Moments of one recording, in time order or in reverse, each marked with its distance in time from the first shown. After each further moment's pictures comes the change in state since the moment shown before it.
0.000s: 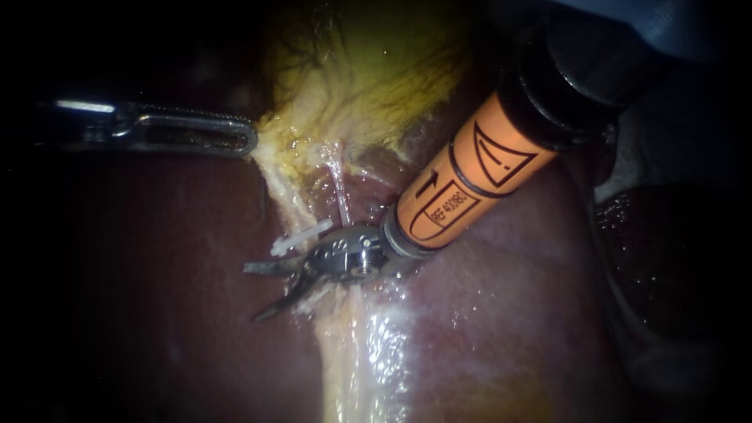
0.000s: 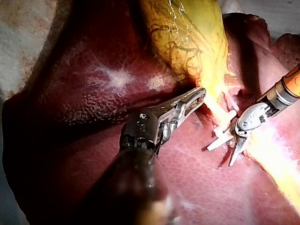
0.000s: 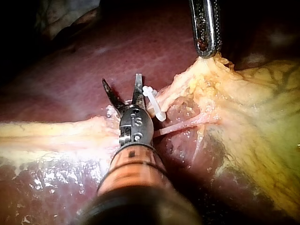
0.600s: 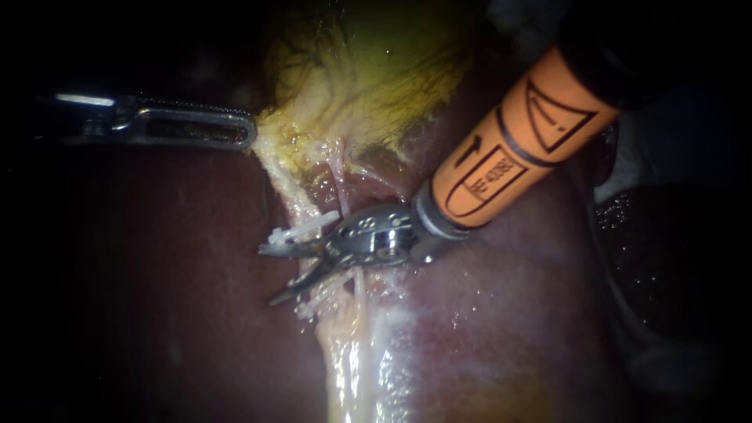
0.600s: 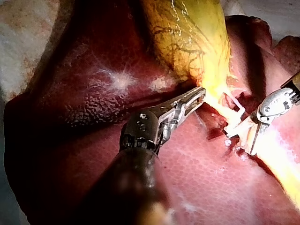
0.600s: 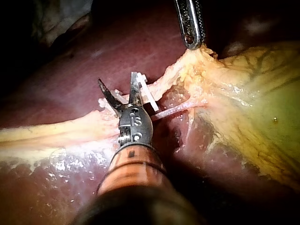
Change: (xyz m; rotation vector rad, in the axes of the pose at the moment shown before) right arm 0.004 -0.001 -0.008 0.052 0.037 0.112; left arm 0.000 0.000 0.000 -0.001 0.000 -0.001
